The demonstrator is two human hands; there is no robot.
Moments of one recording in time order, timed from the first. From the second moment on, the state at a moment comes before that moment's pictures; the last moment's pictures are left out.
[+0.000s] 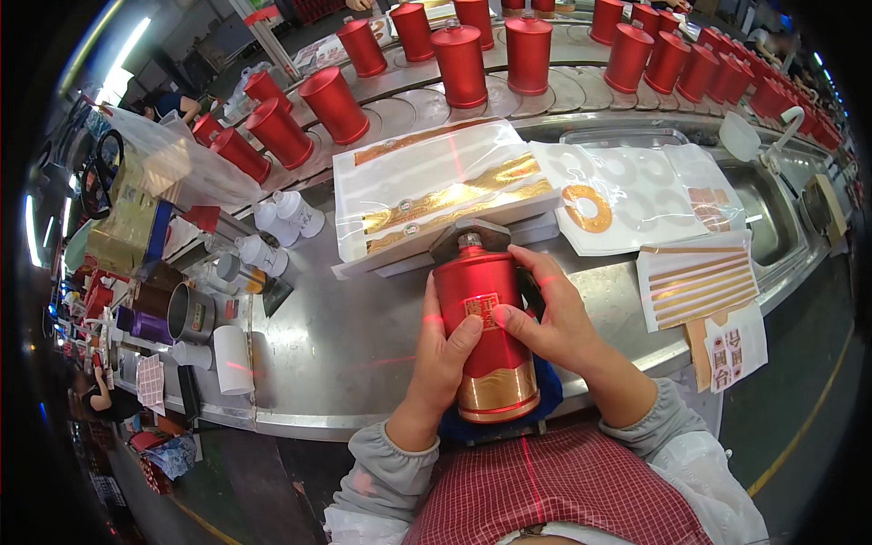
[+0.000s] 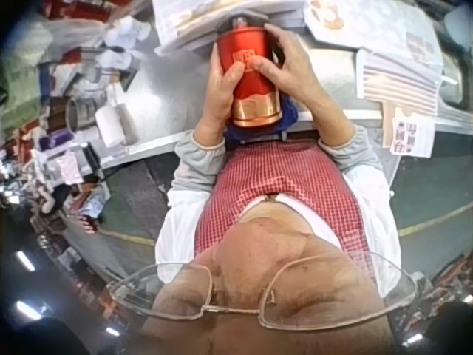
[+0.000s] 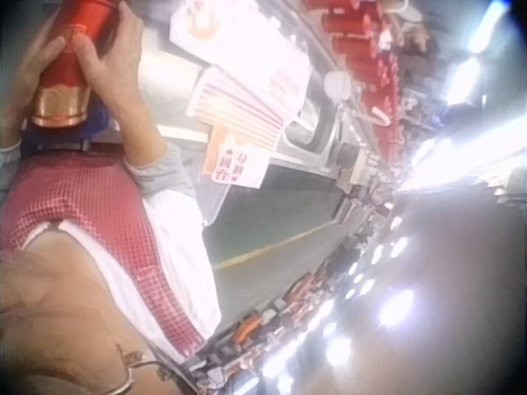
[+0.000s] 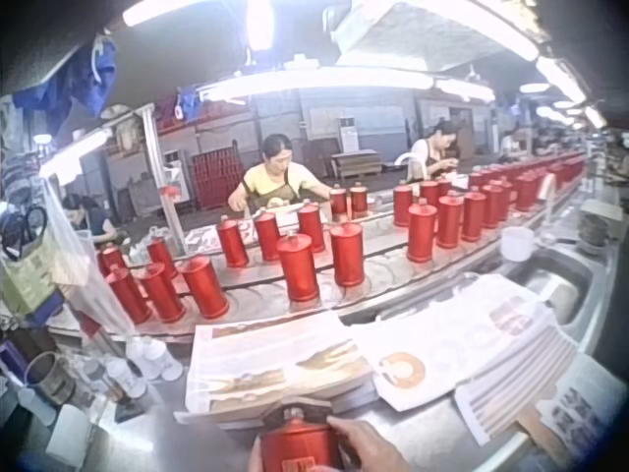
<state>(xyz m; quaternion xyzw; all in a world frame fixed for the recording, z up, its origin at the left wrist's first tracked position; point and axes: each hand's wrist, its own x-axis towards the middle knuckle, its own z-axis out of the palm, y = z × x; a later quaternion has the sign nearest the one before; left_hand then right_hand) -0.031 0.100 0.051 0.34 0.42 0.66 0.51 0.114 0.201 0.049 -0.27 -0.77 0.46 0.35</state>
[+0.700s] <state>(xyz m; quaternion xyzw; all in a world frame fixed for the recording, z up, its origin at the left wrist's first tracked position) -0.027 0.081 0.041 0.30 0.38 0.72 0.50 0.069 0.246 0.135 -0.11 -0.96 0.20 0.17</state>
